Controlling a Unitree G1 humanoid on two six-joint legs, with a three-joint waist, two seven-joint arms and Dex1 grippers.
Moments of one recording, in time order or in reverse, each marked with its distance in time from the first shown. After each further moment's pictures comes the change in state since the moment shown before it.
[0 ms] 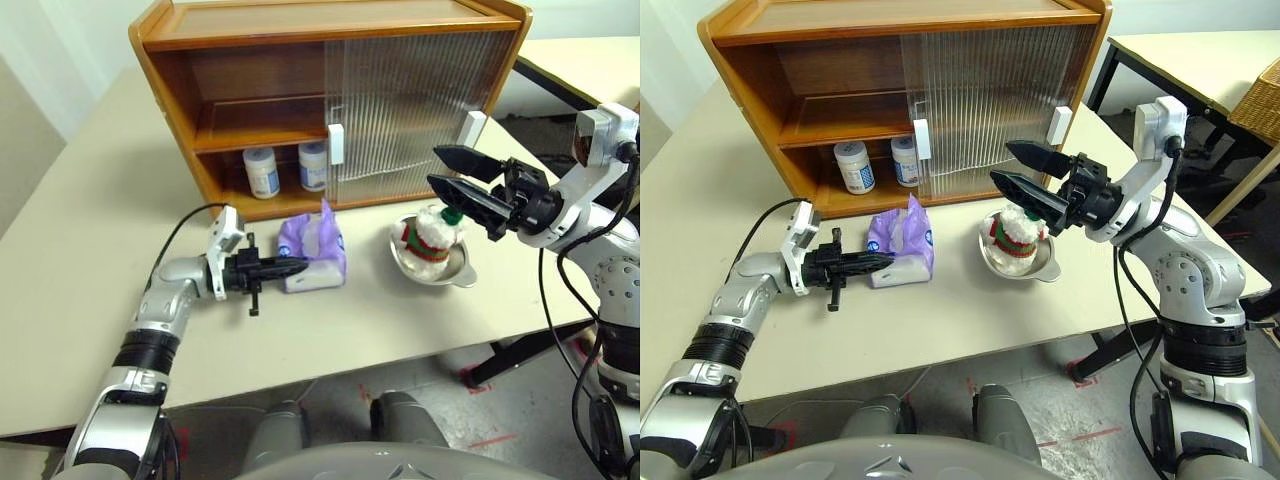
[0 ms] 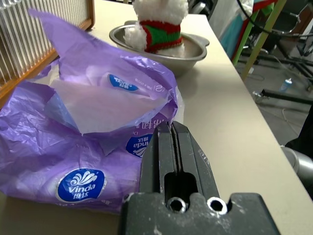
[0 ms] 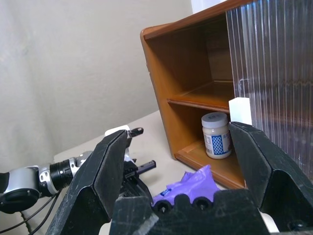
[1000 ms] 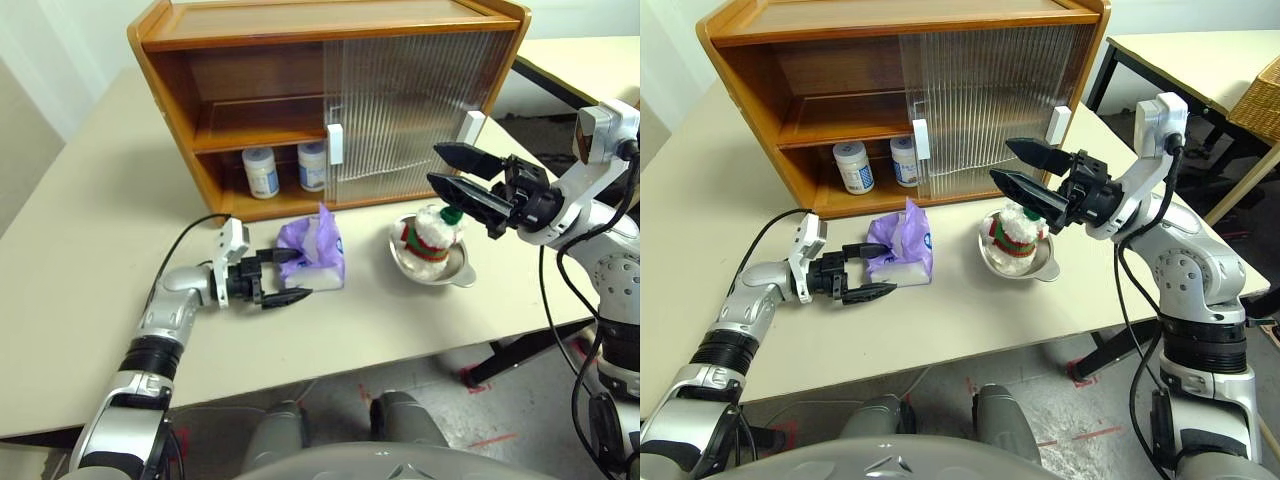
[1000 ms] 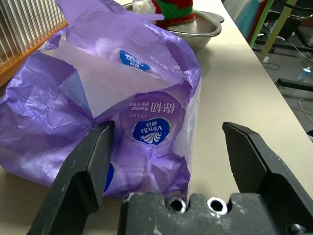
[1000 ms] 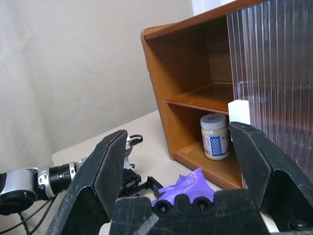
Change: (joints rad) left arm 0.014 -0.024 -0.010 0.091 0.078 -0.133 0.028; right arm -0.012 -0.002 0.001 0.004 -0.009 -0.005 0.007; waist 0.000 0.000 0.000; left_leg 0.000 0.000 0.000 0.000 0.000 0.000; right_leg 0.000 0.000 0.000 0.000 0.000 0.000
